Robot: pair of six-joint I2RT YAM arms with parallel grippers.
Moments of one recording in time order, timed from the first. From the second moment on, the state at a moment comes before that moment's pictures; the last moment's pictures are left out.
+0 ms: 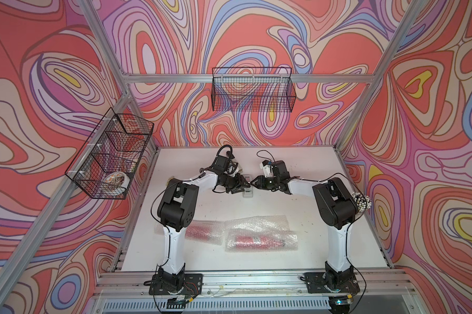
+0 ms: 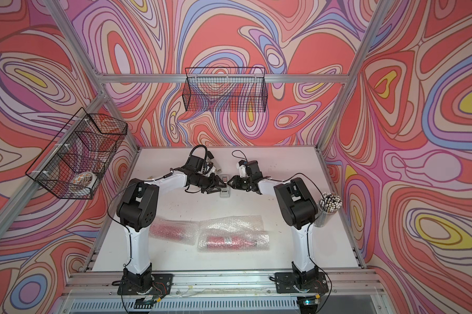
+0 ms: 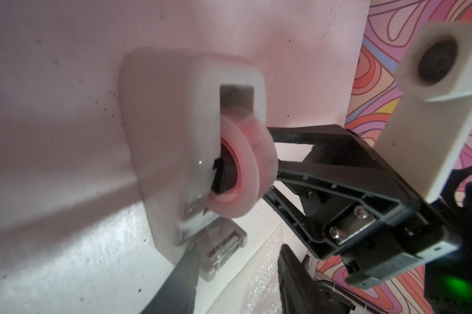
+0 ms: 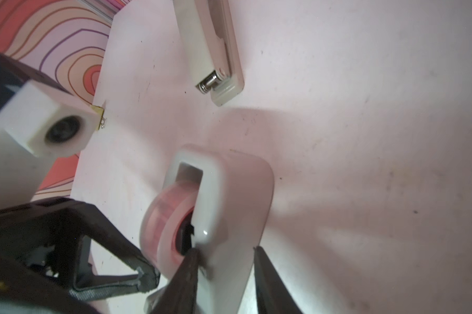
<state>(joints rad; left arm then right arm) -0.37 2.08 1.44 -0.36 0.72 -0.68 0.38 2.08 1.26 0.07 -0.50 0.44</state>
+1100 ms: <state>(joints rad) -0.37 2.03 1.44 -0.40 0.72 -0.64 0.38 2.12 1.40 -0.09 -0.57 0.27</state>
